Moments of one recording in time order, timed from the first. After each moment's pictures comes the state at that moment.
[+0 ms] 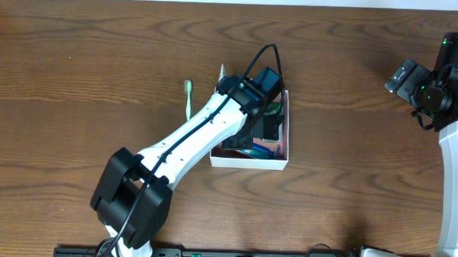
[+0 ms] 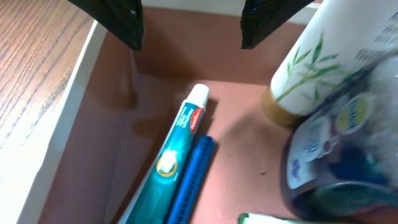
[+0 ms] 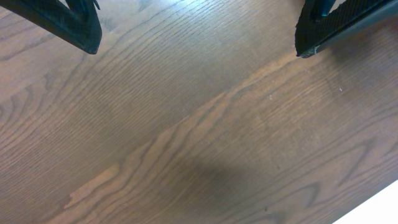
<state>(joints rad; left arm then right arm) -0.71 1.88 1.56 -1.18 -0.09 0.84 -0.17 1.44 1.47 -1.01 0.16 0.44</state>
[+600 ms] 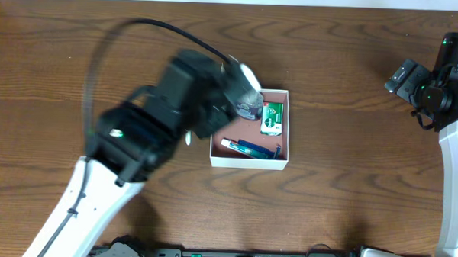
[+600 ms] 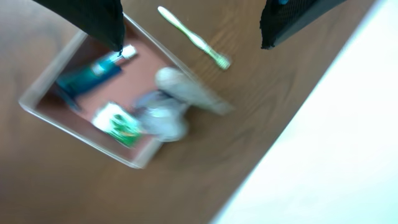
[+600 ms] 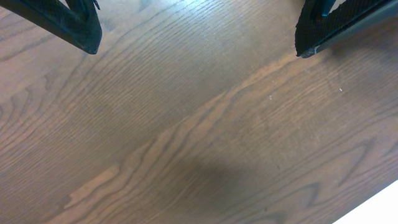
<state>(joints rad) -0.54 1.31 1.58 -1.00 -0.07 0.39 -0.17 1.44 1.47 -1.01 0.16 0.44</state>
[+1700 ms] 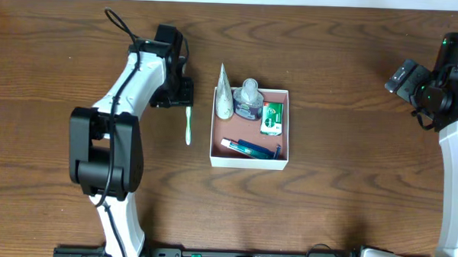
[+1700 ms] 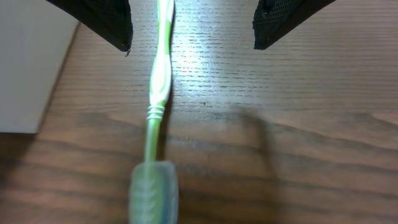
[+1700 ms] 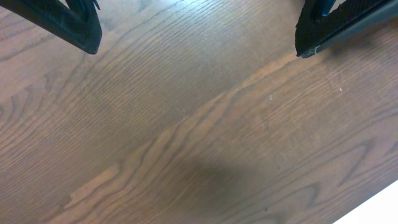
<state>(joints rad) -0.16 2.08 1.58 -1.02 0.07 -0.19 -0.17 1.44 1.47 -1.01 0.16 0.44</state>
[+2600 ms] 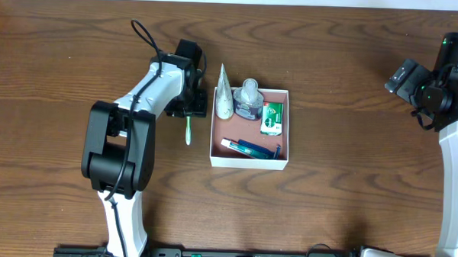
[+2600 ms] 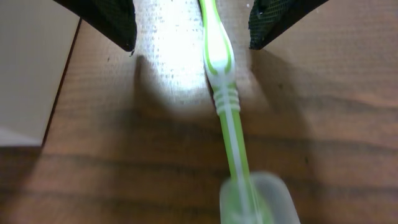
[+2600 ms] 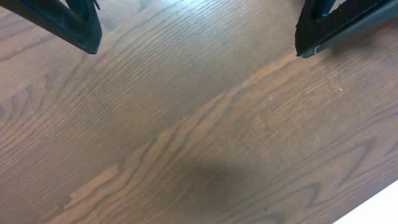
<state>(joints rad) -0.24 2.11 1.50 -0.90 0.07 -0.20 -0.17 1.44 1.47 -1.01 0.16 0.44</state>
